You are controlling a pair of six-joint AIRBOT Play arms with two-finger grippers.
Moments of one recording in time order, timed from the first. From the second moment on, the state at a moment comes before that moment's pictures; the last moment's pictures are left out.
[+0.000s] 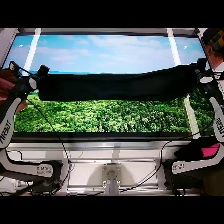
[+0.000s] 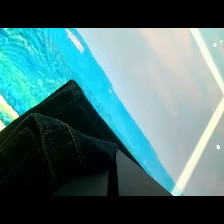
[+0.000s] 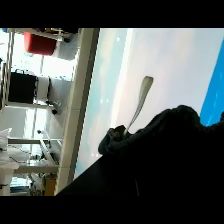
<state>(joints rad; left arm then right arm) 0.16 -1.58 1.14 1.54 -0.20 -2.35 -0.32 -1.62 1.20 -0.65 -0.07 1.84</state>
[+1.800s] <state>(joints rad) 0.18 -1.53 1.20 1.54 -0.38 -1.96 -0.32 -1.63 1.33 -1.05 0.05 1.64</state>
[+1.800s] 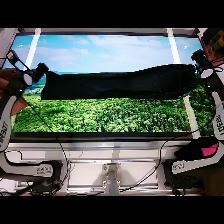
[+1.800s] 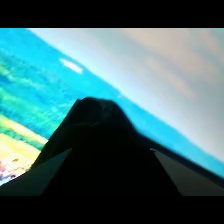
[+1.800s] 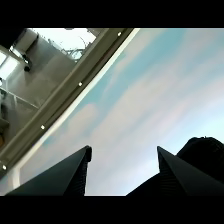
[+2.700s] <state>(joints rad) 0.49 -1.85 1.59 1.00 -1.16 -1.27 -0.32 -1.55 1.33 -1.06 0.53 1.27</state>
